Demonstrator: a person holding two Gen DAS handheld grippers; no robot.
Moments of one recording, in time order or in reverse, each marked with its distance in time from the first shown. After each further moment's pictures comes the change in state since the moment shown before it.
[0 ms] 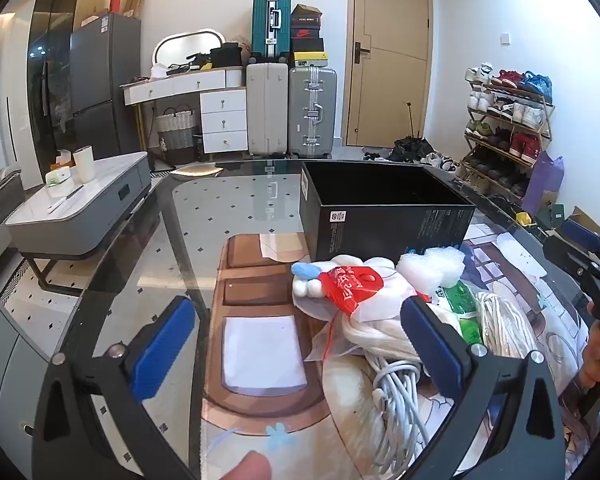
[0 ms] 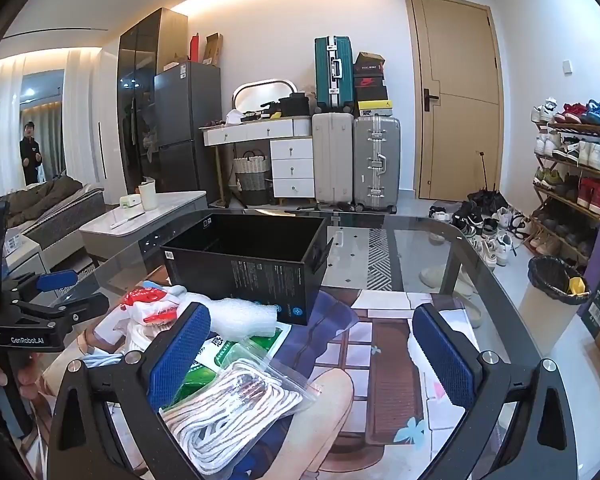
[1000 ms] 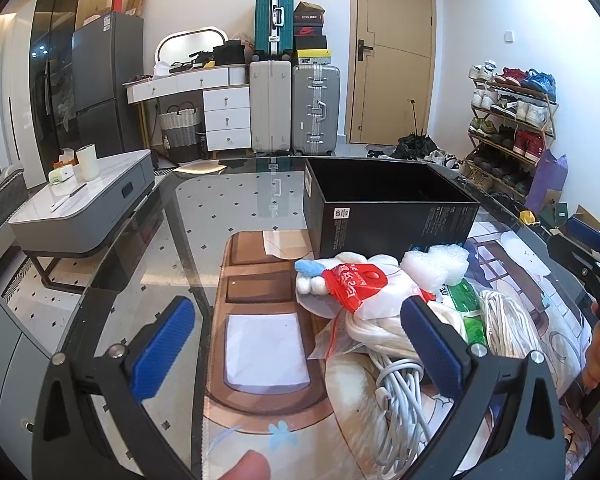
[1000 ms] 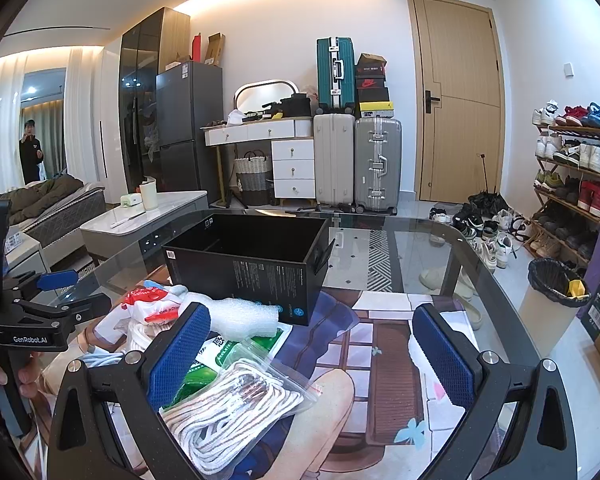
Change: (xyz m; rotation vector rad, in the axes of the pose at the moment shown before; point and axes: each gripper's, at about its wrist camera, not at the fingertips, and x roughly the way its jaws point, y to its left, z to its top) left arm 0.004 0.000 -0.002 0.008 0.019 0.020; right arm -0.001 0.001 0.000 -0.014 -0.014 -0.007
